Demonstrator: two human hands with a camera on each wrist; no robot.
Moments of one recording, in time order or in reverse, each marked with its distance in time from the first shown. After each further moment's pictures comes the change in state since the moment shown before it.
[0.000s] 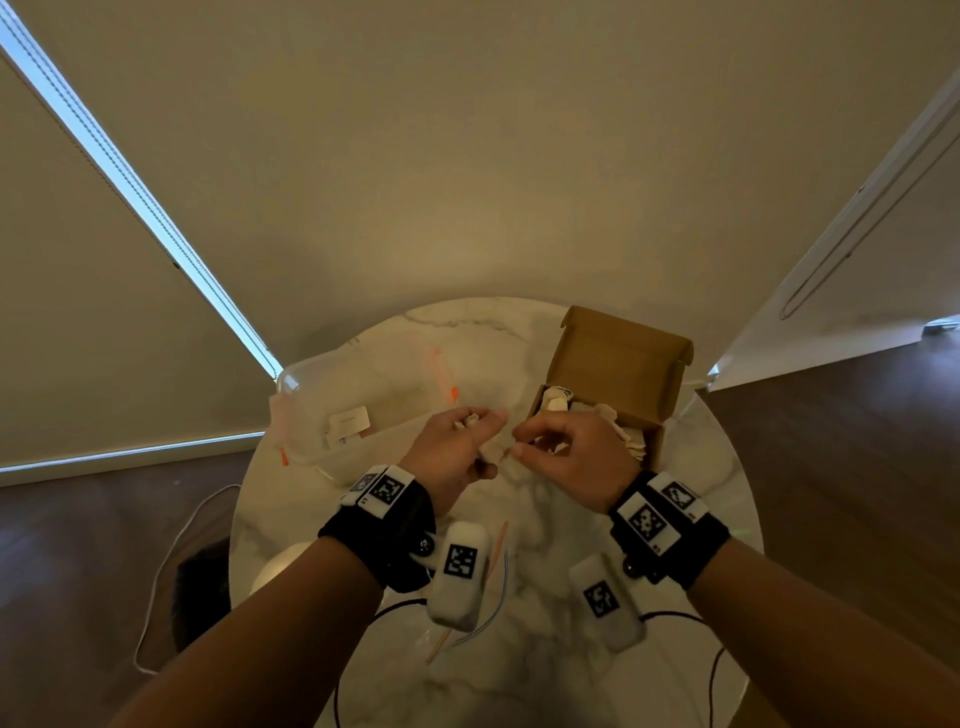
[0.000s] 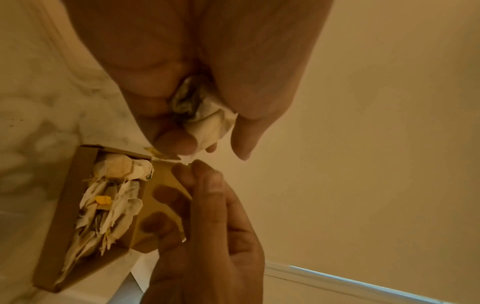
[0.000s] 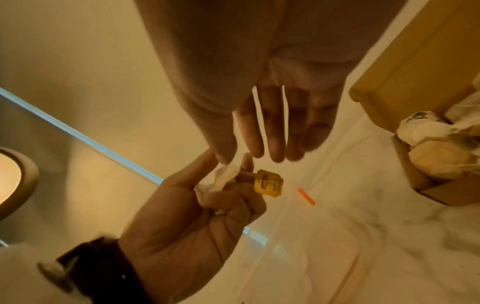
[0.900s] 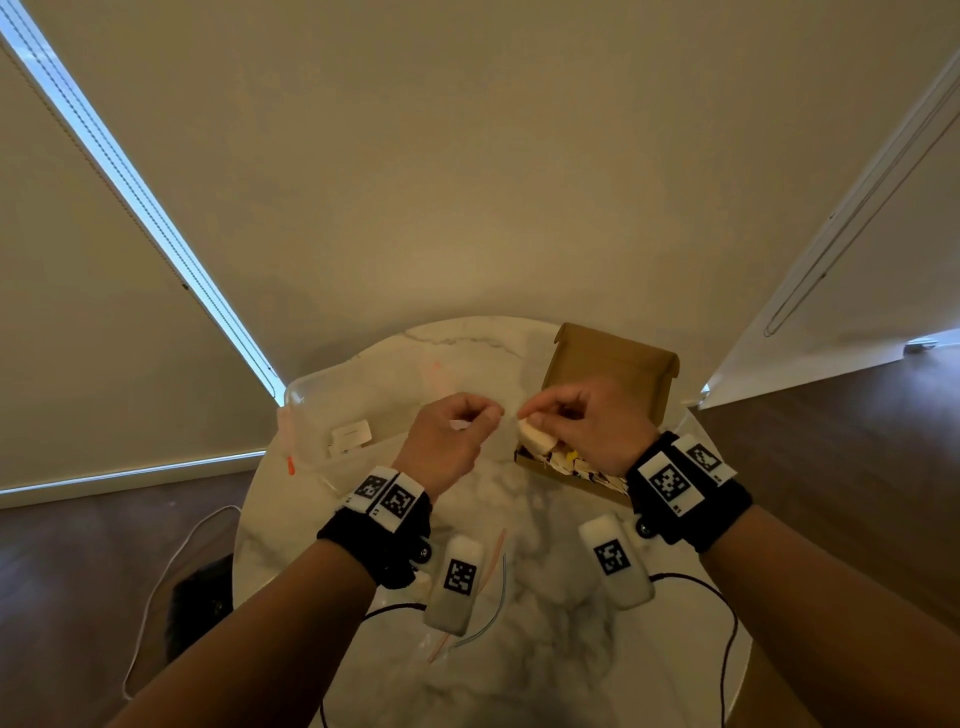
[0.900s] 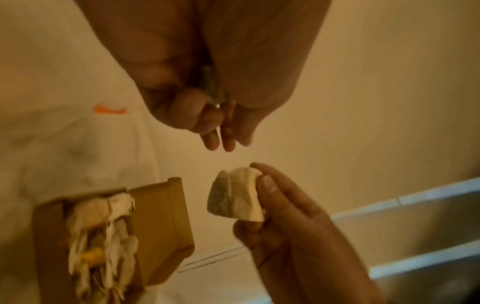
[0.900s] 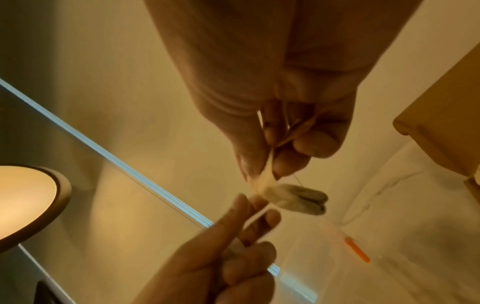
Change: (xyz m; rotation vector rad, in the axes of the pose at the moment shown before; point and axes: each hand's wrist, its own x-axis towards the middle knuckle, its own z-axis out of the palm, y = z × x) left_hand -0.021 0.015 -0.005 0.304 0.021 0.342; right_hand 0.002 -0.046 -0.040 0.051 -0.023 0.013
